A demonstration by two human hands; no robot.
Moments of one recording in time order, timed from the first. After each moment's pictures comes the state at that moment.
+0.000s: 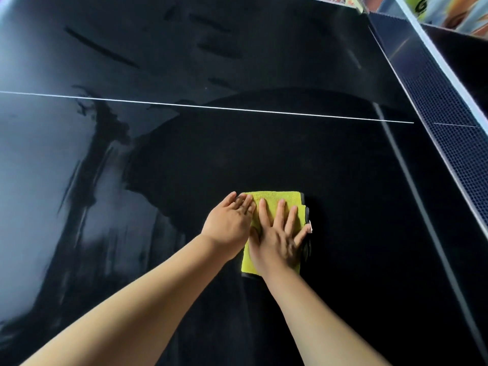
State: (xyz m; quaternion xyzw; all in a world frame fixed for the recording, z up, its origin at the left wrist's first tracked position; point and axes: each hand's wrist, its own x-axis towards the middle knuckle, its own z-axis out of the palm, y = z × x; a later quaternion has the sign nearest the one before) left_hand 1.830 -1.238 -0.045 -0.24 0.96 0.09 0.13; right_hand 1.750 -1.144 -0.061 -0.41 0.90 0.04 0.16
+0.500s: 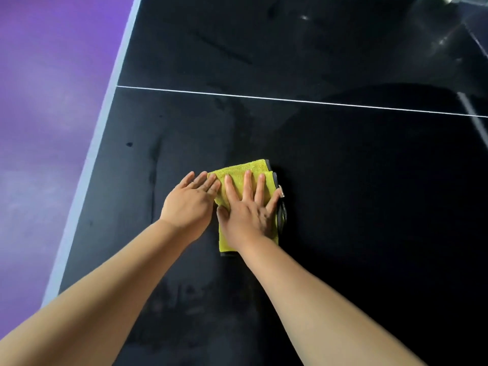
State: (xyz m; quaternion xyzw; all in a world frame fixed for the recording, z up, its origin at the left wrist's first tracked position) left_hand 2.169 -1.403 -0.049 -0.35 0.93 0.05 0.12; right_hand 2.061 -1.331 -0.067 -0.53 0.83 0.05 0.16
